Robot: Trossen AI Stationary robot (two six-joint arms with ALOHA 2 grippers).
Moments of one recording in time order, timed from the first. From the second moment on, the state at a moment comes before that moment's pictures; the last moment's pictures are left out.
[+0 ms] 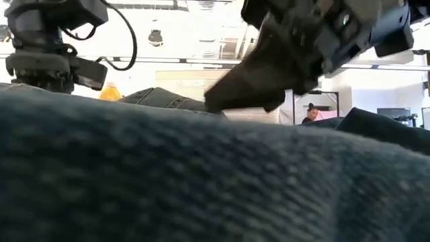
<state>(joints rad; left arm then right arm) -0.27 1.23 0.62 -0.66 -0.06 -0.87 0.45 1.88 0.92 0.51 0.26 0.29</state>
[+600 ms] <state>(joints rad) -0.24 1.23 1.39 -1.45 -0.17 -0.69 0.55 1.76 0.92 0.59 0.21 0.16</state>
